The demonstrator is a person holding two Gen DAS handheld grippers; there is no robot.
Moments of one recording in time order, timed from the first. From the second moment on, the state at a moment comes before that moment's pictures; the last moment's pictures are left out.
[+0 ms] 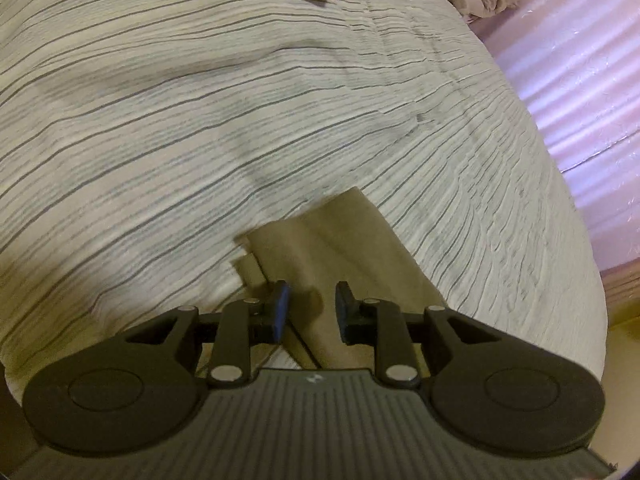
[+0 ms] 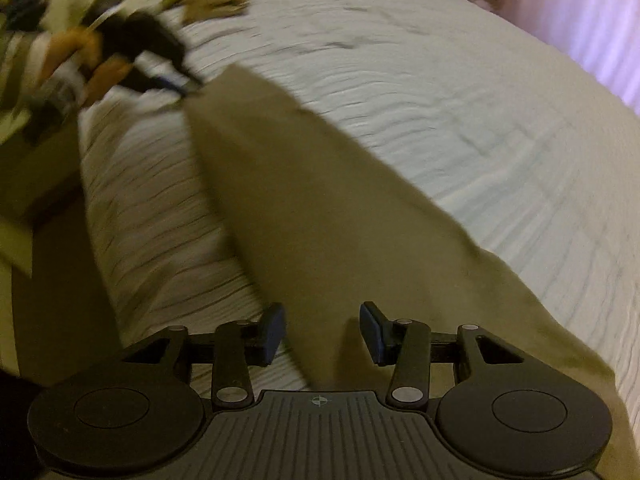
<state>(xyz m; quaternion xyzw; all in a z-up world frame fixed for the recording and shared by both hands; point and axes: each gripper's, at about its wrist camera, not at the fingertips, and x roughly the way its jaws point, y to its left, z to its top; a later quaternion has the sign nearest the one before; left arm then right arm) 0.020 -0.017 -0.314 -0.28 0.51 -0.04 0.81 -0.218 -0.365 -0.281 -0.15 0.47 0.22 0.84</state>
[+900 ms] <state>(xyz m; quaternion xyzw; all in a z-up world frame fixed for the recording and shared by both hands) -0.006 0.000 -0.330 -0.29 0.48 -0.06 0.83 -0.237 -0.367 -0.288 -0.21 0.44 0.22 0.84</state>
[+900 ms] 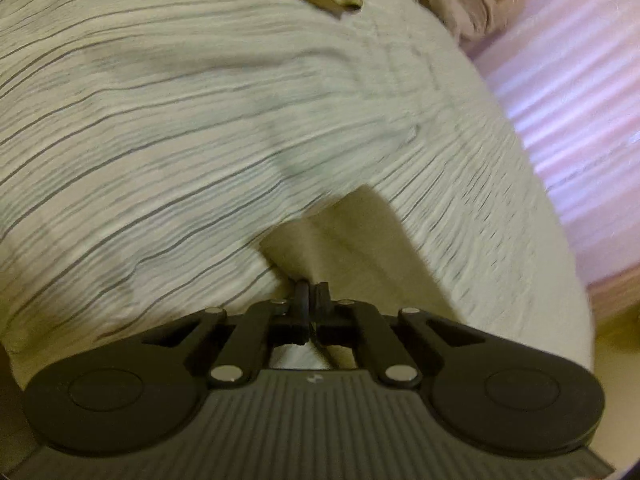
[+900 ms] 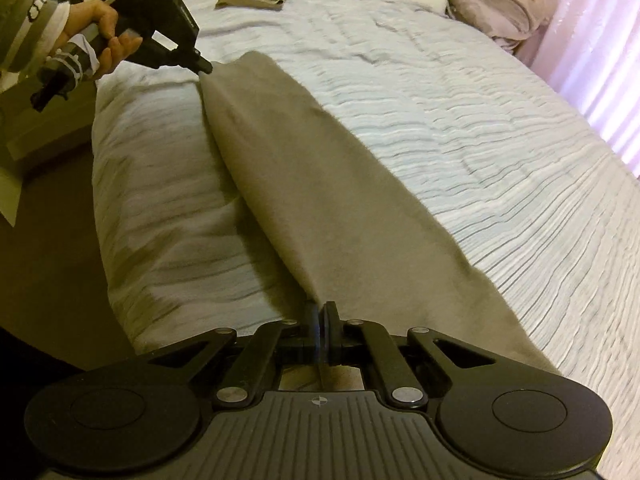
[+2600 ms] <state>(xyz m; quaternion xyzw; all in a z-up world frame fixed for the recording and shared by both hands) -0.109 -0.349 -0.293 0.09 0.53 -0.42 0.73 -0.499 -0.688 -0.279 0.52 0.31 -0.37 0.71</state>
